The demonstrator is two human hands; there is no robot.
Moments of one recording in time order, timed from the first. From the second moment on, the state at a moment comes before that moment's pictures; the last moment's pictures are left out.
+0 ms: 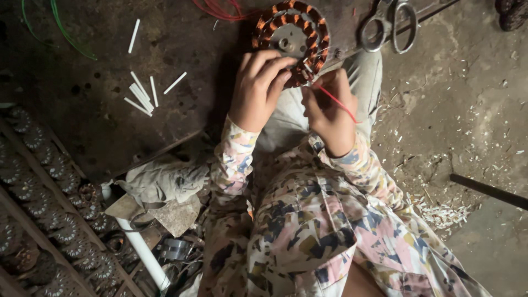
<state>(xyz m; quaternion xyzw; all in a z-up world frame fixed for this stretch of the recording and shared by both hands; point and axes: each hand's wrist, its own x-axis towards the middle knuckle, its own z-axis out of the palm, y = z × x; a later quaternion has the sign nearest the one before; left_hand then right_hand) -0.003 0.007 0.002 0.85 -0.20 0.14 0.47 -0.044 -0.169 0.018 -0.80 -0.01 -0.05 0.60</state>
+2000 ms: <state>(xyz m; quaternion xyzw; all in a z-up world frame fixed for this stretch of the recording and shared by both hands) 0.001 -0.020 -0.009 0.80 -0.03 0.21 0.56 -0.064 -0.192 0.062 -0.89 -0.23 -0.10 0.39</state>
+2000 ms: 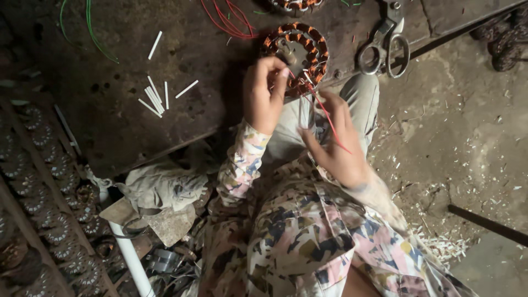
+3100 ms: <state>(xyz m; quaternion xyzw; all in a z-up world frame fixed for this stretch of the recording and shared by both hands) 0.028 -0.019 0.006 0.63 -0.12 0.19 0.74 0.100 -0.204 0.063 -0.84 -0.47 -0.03 0.28</state>
